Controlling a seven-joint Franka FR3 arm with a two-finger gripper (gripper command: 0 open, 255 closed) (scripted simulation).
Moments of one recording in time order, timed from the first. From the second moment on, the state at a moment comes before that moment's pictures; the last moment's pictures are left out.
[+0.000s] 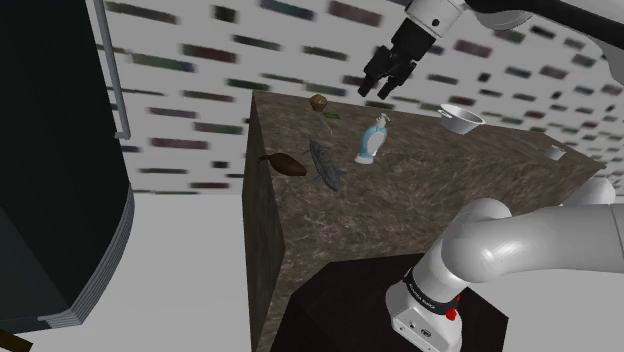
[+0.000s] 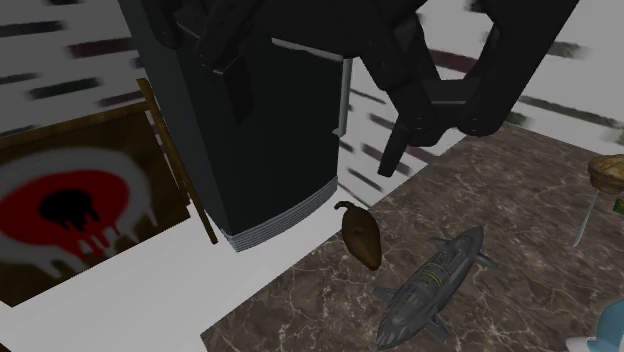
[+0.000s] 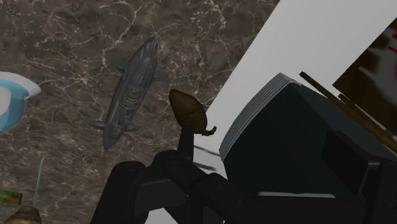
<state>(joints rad) 0.00 -0.80 -0.01 -2.26 0.11 1.72 0.06</state>
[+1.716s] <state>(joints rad) 0.16 -0.06 -0.25 -2.23 0.37 2.34 -0.61</state>
